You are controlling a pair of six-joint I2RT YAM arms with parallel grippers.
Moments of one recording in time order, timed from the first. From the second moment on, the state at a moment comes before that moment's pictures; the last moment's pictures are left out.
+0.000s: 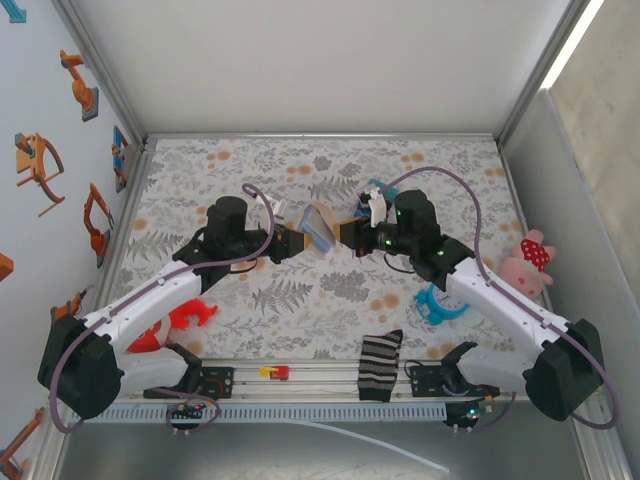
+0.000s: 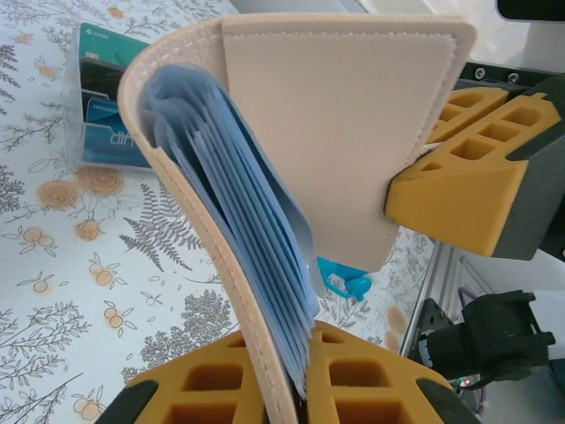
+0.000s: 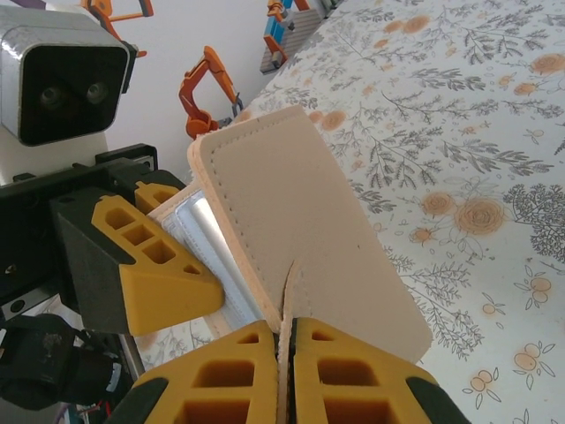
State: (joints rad) left arm -0.62 1.19 0.78 -0.04 0.61 -0.39; right arm 0.61 1.16 0.87 -0.12 -0.50 0.37
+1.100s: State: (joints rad) left arm -0.60 1.13 0.87 -0.27 0.73 -0.26; right arm 0.79 1.23 1.03 -0.42 -0.29 0.01
